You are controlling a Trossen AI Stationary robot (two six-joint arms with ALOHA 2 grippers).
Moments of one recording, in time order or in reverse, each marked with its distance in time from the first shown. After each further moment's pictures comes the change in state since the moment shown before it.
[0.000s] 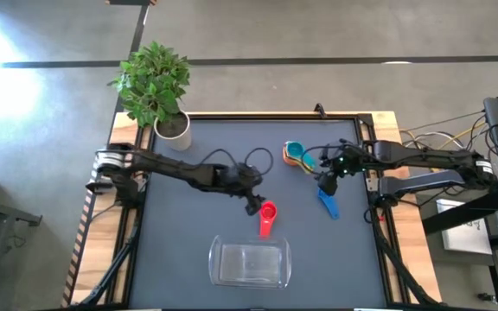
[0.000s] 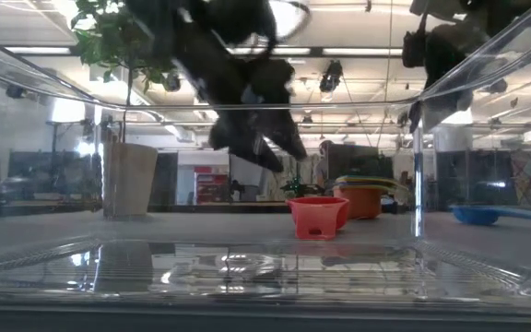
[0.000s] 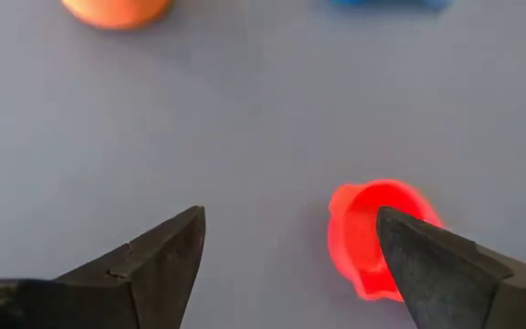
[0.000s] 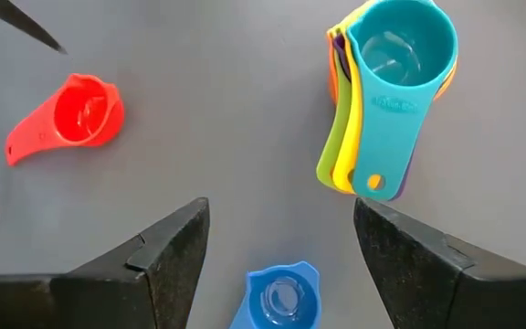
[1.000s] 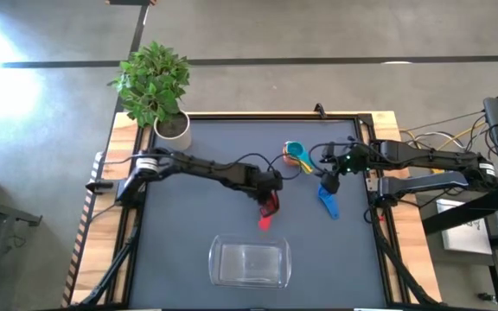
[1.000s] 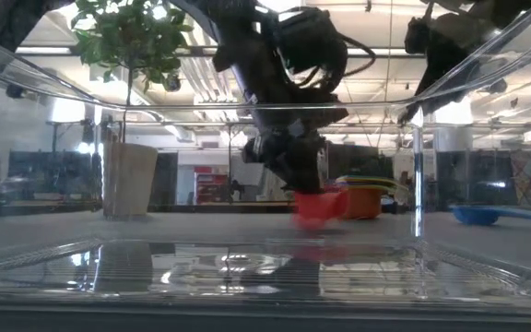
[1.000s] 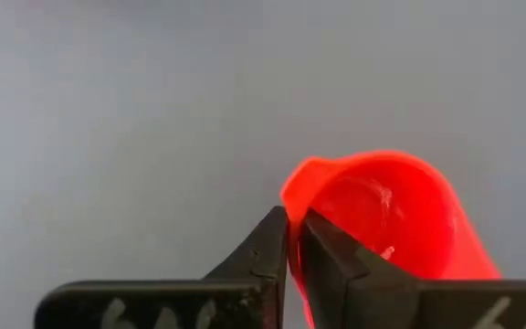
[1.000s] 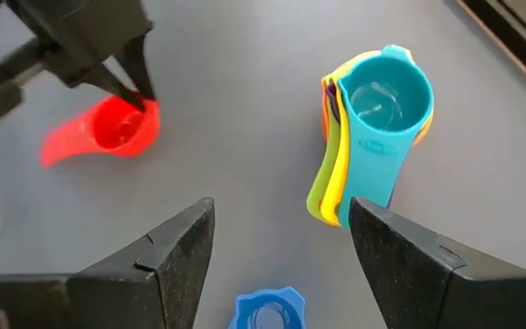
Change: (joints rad) left arm 0.016 0.310 0.449 -0.421 0.052 0.012; right arm 0.000 -0.058 0.001 0.038 0.026 -0.075
